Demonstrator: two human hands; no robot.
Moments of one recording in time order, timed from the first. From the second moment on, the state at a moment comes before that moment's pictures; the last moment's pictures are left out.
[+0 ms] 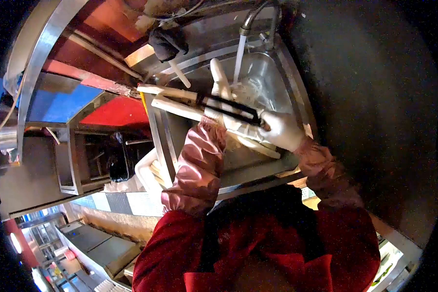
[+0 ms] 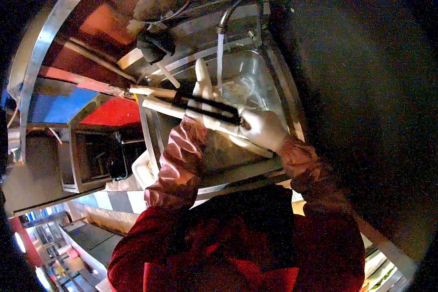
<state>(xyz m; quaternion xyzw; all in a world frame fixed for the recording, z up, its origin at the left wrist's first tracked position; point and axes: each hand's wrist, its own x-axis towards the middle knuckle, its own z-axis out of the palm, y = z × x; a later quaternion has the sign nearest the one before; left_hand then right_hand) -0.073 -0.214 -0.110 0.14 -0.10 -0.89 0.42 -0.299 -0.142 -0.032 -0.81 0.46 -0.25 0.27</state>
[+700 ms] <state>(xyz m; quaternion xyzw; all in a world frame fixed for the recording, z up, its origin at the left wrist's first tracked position) -0.069 -0.170 -0.077 0.24 0.00 -0.86 0.44 -0.274 -0.139 -0.033 -0.83 0.40 -0.34 0.19</state>
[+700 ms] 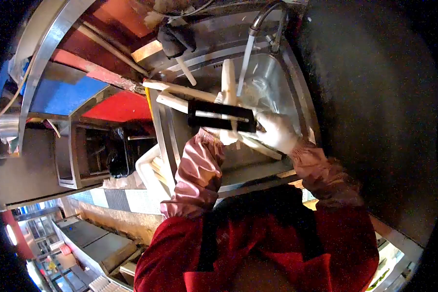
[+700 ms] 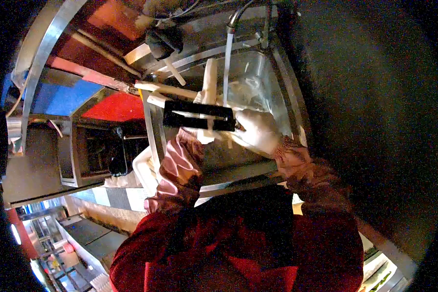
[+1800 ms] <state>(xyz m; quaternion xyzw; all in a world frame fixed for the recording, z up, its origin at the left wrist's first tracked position) -0.043 -0.108 -0.073 0.37 -0.30 -0.81 0.32 -0.261 -0.141 -0.106 -0.85 0.45 -0.17 0.20</state>
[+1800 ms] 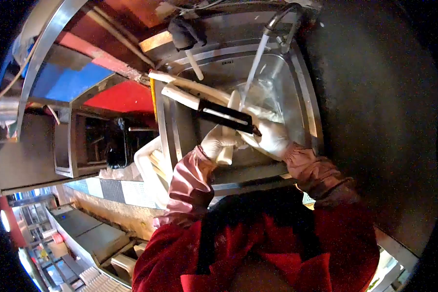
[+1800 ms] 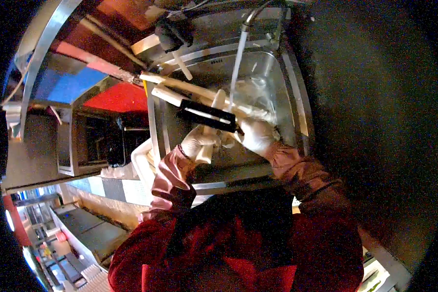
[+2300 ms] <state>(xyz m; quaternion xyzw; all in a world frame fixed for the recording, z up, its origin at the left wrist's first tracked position) 0.106 0.097 -0.130 0.83 -0.37 -0.26 0.32 -0.272 -0.188 -0.052 -0.44 0.54 -0.16 0.70</state>
